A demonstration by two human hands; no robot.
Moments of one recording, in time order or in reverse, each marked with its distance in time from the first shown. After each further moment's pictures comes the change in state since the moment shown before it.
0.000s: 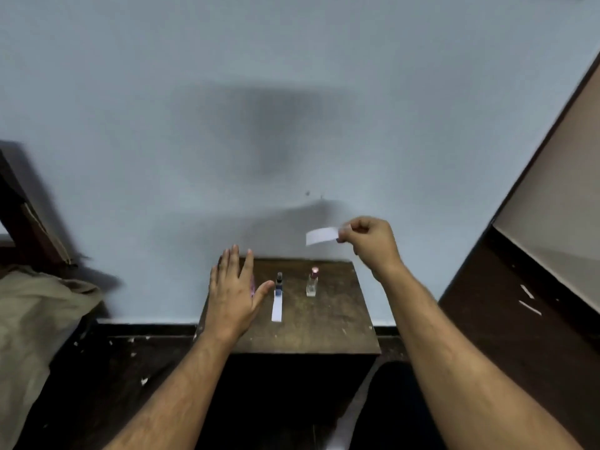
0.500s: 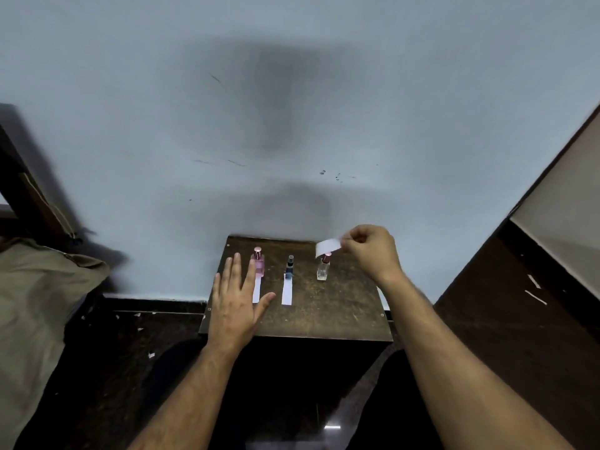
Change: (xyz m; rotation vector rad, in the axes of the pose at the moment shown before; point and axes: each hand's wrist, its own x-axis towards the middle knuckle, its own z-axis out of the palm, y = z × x) left_hand -0.041 -0.036 0.045 0.006 -0.036 -0.019; right_hand -0.009 0.041 0.038 -0.307 -0.069 0.061
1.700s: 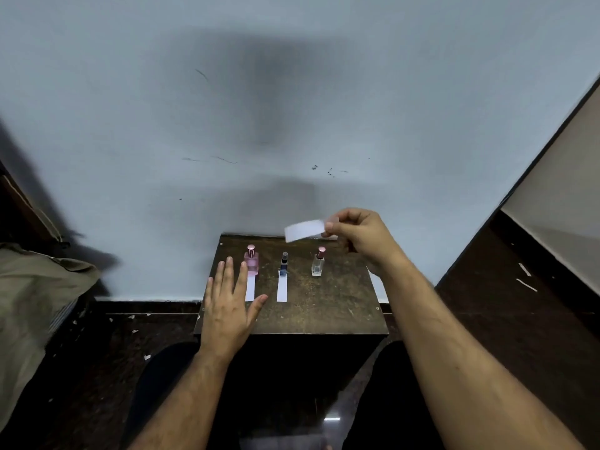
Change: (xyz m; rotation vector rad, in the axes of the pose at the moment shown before) left_hand -0.007 -0.009 0.009 -0.011 0.003 0.009; right_hand -0.004 -0.027 -0.010 0.620 -0.244 -0.041
